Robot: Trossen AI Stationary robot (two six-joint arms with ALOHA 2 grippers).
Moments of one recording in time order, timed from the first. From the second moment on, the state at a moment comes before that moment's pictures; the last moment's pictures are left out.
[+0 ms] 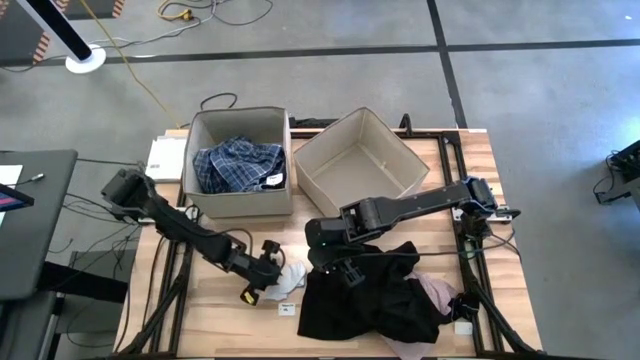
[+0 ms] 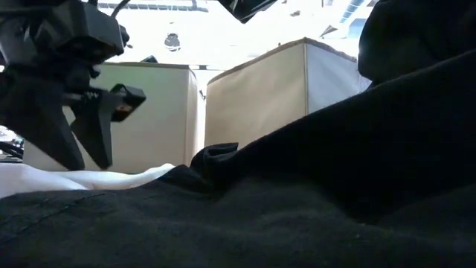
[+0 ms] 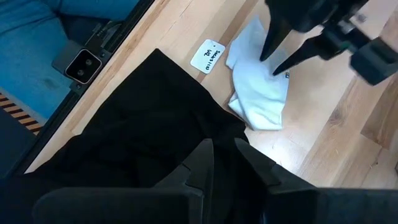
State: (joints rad) left arm -0.50 1.54 0.68 -0.03 -0.18 -0.04; right arm 0.23 1.95 1.86 -0.94 -0.24 -0.28
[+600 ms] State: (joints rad) left arm -0.50 1.56 0.70 -0.04 -0.18 0.02; right arm 0.24 1.95 1.86 -0.93 -0.24 -0.26
